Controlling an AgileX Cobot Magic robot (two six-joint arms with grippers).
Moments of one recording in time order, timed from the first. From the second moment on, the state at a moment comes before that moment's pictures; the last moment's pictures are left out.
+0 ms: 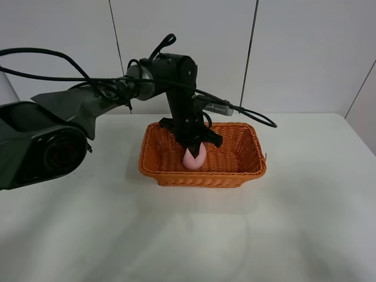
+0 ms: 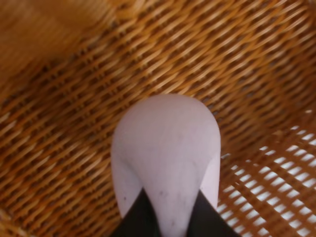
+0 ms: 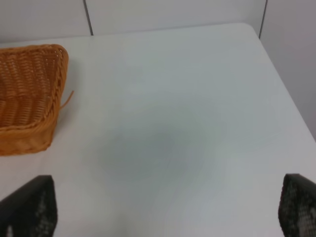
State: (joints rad) left arm -0.61 2.49 -2.25 -0.10 1.16 -0.01; right arm 0.00 0.00 -0.49 -0.06 1.02 0.14
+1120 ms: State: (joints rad) left arm -0.55 2.31 -2.28 -0.08 1.17 0.02; right arm 0.00 0.00 -0.49 -0.06 1.02 0.14
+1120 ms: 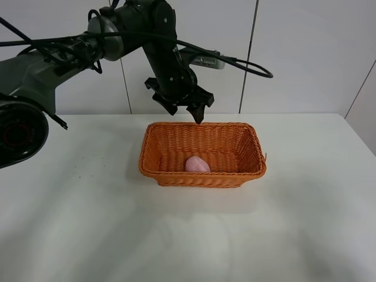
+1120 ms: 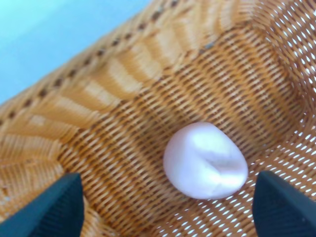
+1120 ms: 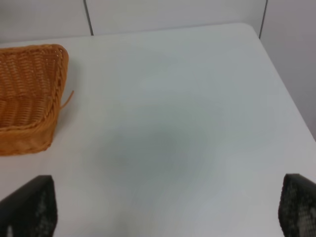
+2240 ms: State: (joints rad) left arm -0.05 2.19 -2.04 -0.10 1.17 0.07; right arm 0.00 0.00 -0.49 -0.06 1.02 0.14
